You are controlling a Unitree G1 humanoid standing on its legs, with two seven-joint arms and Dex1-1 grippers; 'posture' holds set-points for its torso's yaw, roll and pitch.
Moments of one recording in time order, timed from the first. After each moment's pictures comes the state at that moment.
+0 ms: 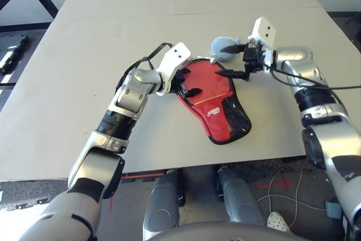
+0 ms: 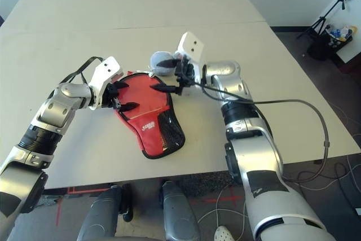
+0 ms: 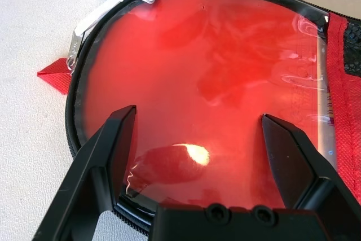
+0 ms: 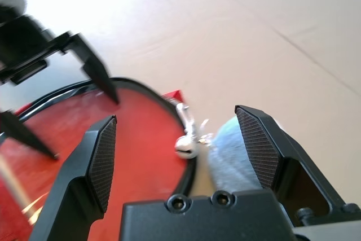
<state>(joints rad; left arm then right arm) -0.73 0.42 -0.25 0.21 0.03 0.61 -0.91 -1.11 -0.42 0.06 0.93 0.06 -0.11 1.15</state>
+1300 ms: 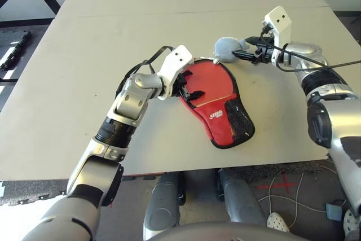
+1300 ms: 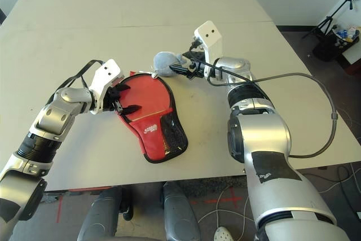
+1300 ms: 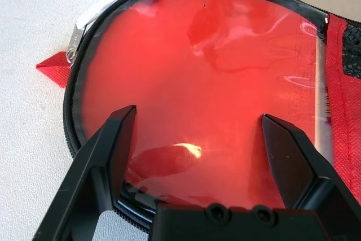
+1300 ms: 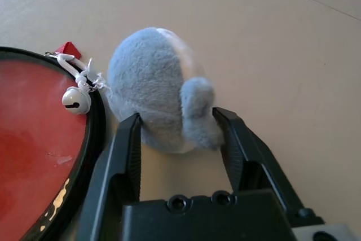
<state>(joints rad) -0.68 0.42 -0.26 0.11 0.01 0.66 -0.88 -1.22 -0.44 0.01 1.30 -0.04 -0.09 0.92</state>
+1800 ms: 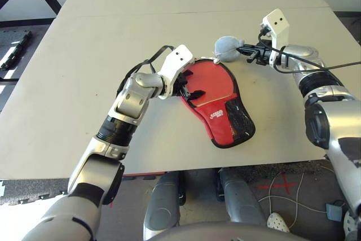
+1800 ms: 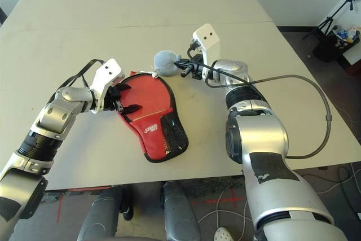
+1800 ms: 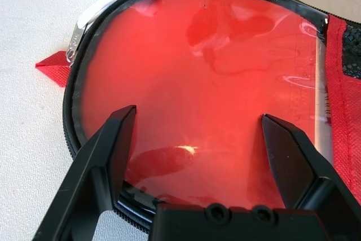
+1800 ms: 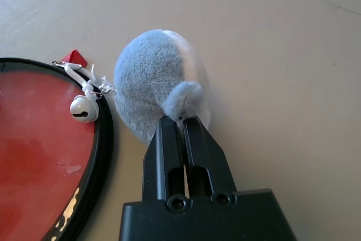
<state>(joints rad) -0.70 0.41 -0.26 0.13 0.00 0.65 -0.88 -1.22 -0.44 -0.04 1.30 -0.03 -0.06 0.93</state>
